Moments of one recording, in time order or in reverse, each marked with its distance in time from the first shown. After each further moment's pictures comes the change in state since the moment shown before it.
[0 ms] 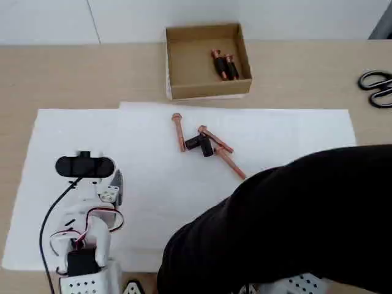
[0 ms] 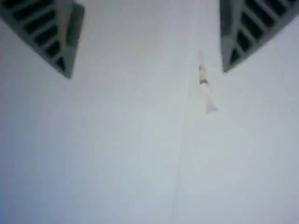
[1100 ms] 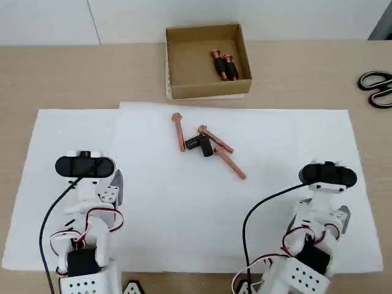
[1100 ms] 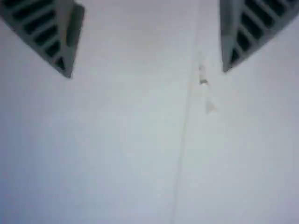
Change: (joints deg) left arm 0.0 0.0 0.0 0.0 0.0; right arm 0.0 6.0 0.0 -5.1 0.0
